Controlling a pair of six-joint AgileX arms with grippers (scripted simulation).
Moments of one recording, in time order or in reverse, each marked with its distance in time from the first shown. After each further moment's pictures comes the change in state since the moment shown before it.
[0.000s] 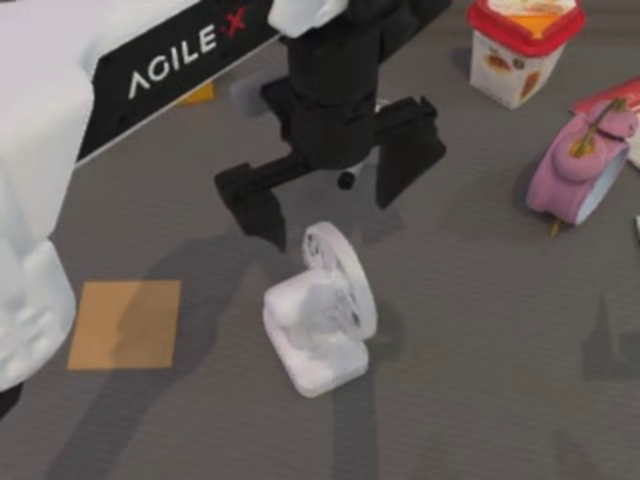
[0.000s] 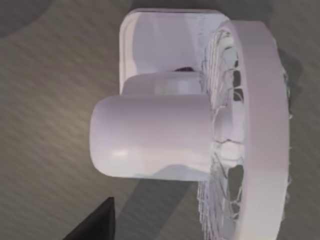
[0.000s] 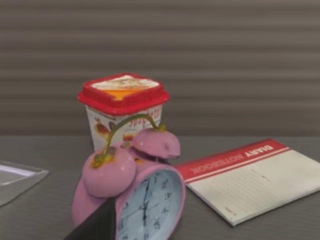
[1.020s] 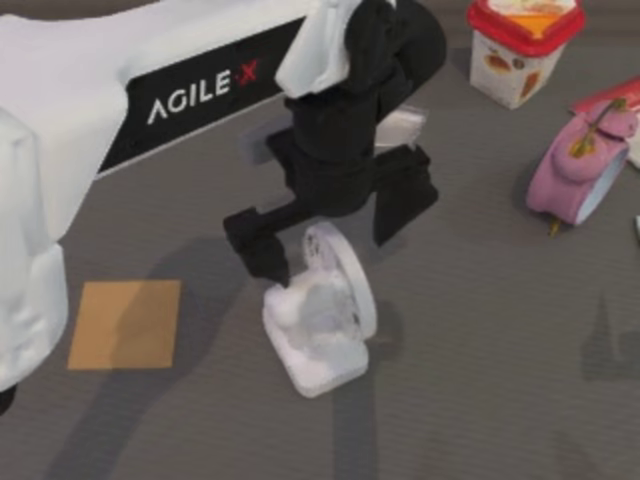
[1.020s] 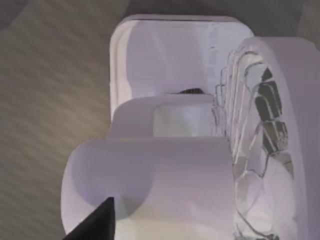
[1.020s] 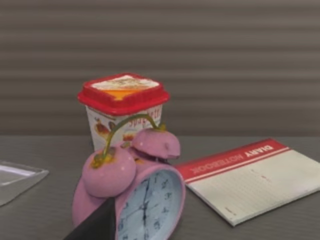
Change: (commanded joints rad) left arm 0.001 -0.019 -0.230 0.210 0.000 0.001; right arm 0.000 0.000 0.000 0.000 0.000 0.000
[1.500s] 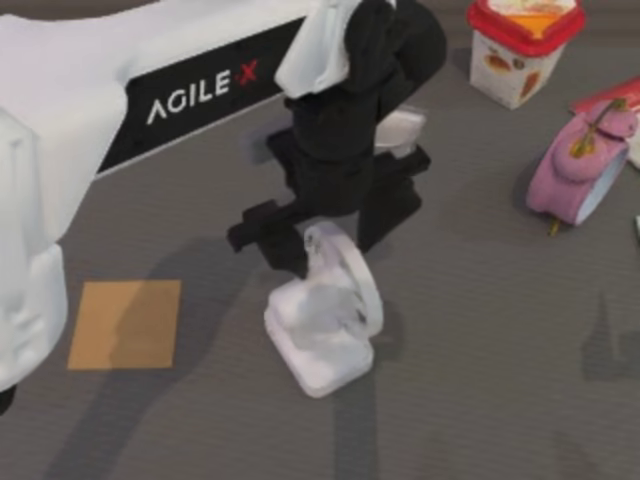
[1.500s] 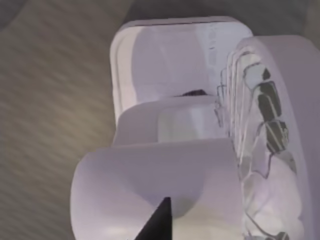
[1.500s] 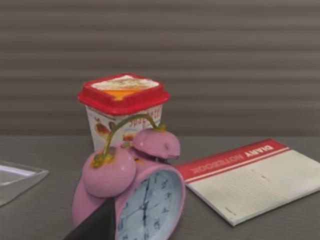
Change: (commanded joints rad) left arm 0.000 0.000 0.000 0.000 0.000 0.000; right arm 0.000 0.000 0.000 0.000 0.000 0.000
